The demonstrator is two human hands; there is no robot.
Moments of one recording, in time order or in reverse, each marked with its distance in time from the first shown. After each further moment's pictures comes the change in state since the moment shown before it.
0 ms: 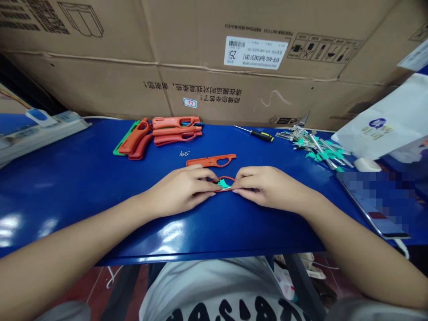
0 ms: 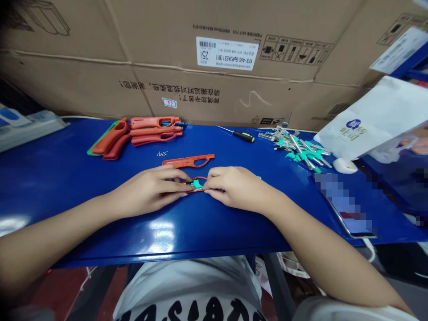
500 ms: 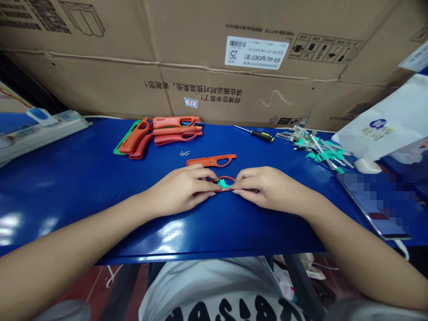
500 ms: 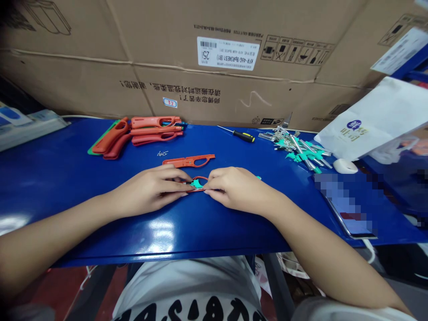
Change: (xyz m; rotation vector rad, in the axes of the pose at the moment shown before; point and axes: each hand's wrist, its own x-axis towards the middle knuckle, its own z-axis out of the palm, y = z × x) left_hand 0.000 0.000 -0.001 0.004 0.003 0.019; right_hand 0.000 -0.006 -0.003 0.019 -0.035 0.058
